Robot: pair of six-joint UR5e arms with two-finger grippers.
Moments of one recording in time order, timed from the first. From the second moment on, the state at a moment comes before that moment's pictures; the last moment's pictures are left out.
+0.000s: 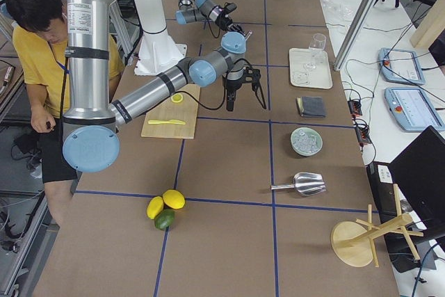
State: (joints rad) left arm -0.24 -2.14 -1.54 -2.70 -0.91 -0.74; right arm 0.98 -1.61 2.15 -1.54 2.23 0.86
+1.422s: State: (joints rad) left arm -0.37 -2.14 -1.84 -2.41 -1.22 -0.55; right arm 0.98 -1.61 2.15 -1.54 2.23 0.86
